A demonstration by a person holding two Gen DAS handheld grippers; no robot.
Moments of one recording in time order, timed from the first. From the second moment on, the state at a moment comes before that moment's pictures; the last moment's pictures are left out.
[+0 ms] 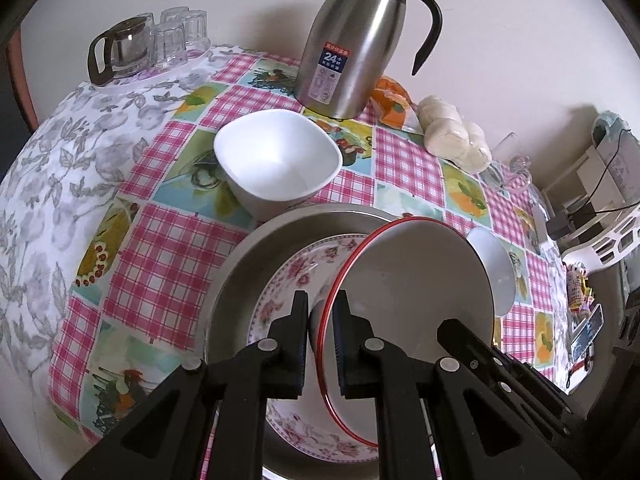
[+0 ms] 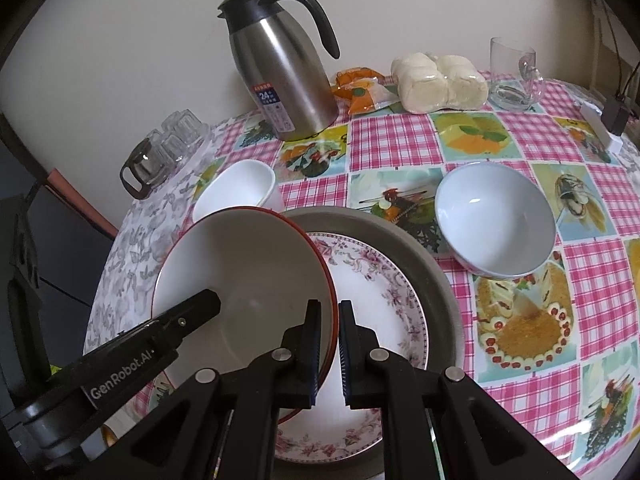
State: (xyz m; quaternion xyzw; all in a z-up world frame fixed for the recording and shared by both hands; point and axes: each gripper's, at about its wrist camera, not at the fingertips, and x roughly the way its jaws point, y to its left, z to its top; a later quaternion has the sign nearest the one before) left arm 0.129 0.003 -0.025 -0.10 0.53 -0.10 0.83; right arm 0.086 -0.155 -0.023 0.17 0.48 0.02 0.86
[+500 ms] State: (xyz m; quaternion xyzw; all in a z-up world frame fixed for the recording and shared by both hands) left arm 0.135 -0.005 -0.039 -0.09 0.55 -0.10 0.82; right arm 0.093 -0.154 -0.035 0.17 0.50 0.00 0.85
